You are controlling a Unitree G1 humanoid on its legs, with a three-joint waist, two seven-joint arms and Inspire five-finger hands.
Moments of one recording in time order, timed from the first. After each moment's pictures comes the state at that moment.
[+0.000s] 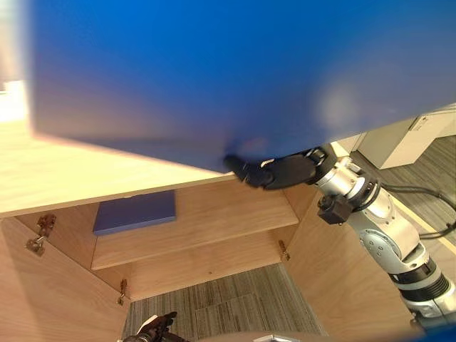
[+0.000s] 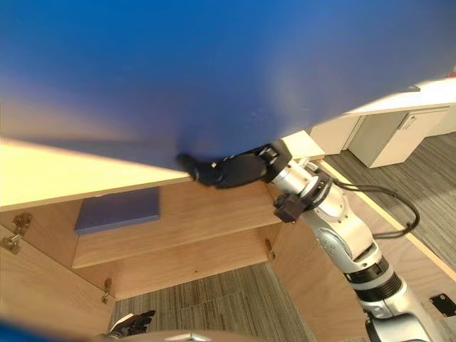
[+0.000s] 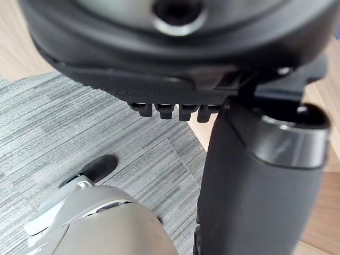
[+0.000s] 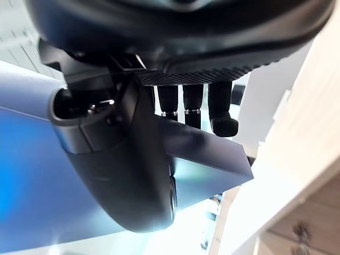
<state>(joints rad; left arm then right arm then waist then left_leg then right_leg) 0.13 0.26 0.07 1.06 0.32 -0.08 -0.24 -0.39 -0.70 0.35 -0.38 0.75 -0.05 0.41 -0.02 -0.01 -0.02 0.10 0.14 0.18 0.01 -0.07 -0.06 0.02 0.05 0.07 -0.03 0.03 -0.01</state>
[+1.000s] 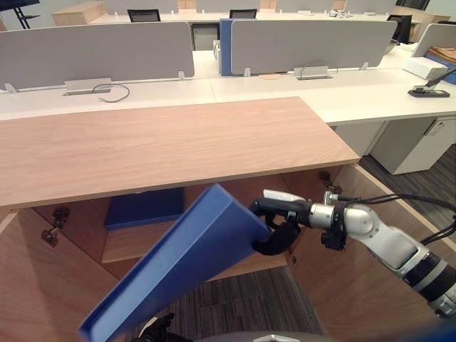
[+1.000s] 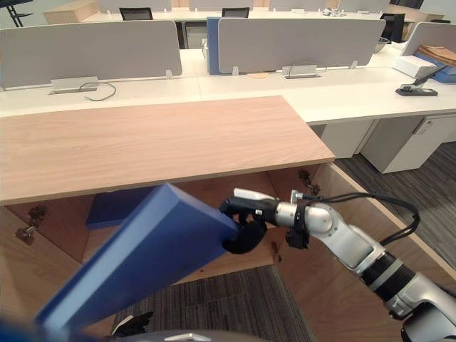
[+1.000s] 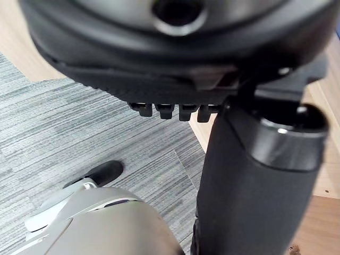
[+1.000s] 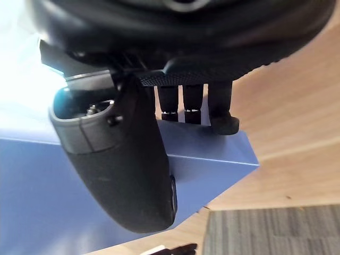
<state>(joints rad) 0.12 0.19 0.17 1.08 0.41 -0.06 -0.18 -0.35 -0.87 0.63 -0.01 0.13 -0.01 0.55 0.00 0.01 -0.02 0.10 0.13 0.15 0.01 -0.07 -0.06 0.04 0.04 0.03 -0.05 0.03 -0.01</state>
